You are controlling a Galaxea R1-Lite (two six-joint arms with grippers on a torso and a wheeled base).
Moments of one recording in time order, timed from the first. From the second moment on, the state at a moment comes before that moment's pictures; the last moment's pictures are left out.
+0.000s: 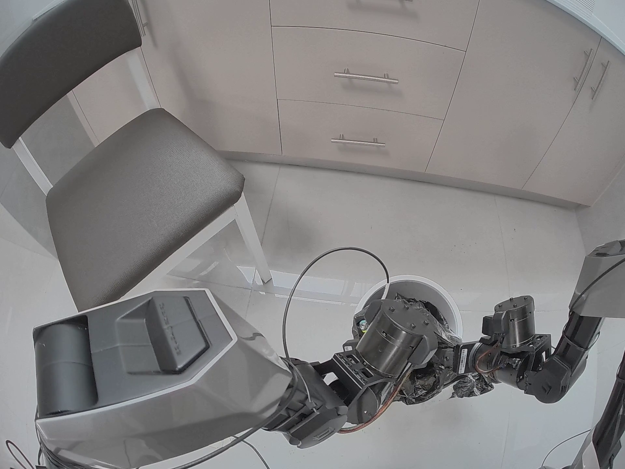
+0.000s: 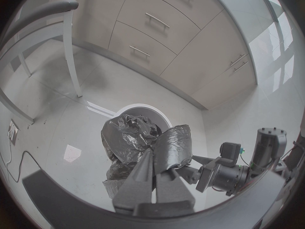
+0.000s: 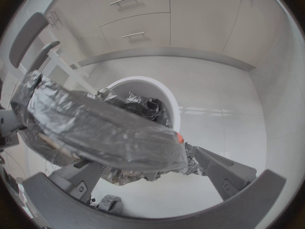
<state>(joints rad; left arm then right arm) -1.01 2.31 -1.19 -0.62 0.39 -0.74 0.36 2.08 -0.32 -1.09 -0.20 0.26</state>
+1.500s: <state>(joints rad) -0.95 2.39 -1.30 -0.61 0.43 -0.43 0.16 2.21 -0.64 -1.24 -0.06 0.37</state>
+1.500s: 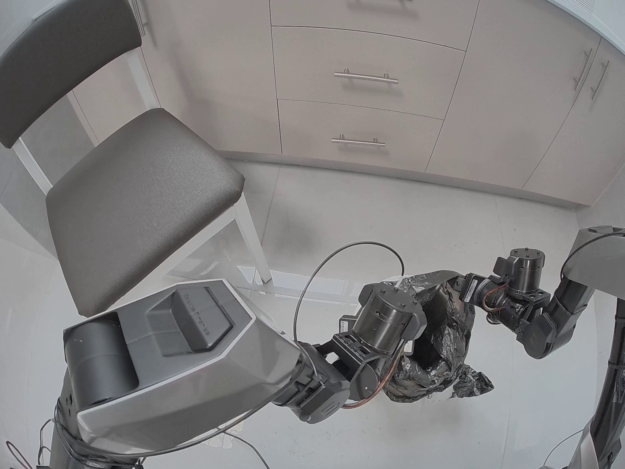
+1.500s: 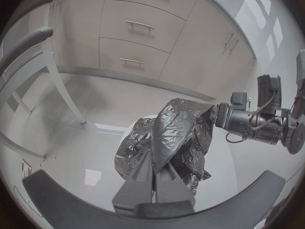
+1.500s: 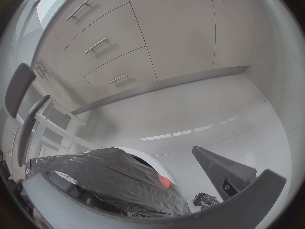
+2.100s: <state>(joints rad) -0.87 2.48 -1.39 -0.61 0.42 -0.31 0.15 2.20 -0.64 -1.24 -0.01 0.42</state>
